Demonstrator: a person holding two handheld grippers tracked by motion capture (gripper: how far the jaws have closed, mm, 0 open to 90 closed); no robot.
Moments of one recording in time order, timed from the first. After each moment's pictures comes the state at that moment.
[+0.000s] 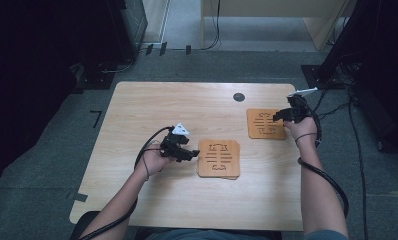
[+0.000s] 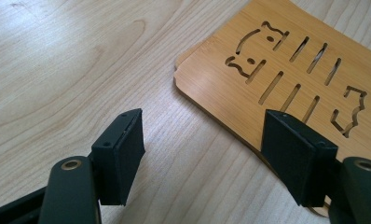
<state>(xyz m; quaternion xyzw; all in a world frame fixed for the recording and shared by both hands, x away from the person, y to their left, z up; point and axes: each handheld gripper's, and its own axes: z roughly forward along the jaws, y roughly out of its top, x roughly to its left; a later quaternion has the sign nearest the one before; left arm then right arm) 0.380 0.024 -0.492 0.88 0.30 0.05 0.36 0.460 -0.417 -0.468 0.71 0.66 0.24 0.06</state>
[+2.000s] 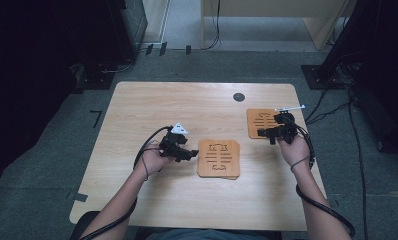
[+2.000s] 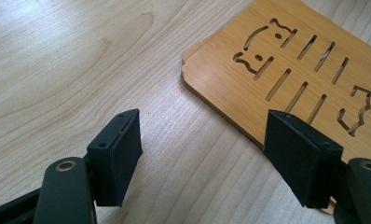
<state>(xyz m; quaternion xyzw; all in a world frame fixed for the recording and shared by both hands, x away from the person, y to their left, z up) 0.383 0.028 -0.493 0.88 0.32 0.05 0.36 0.390 -0.357 -0.465 0.63 0.71 0.29 0.10</state>
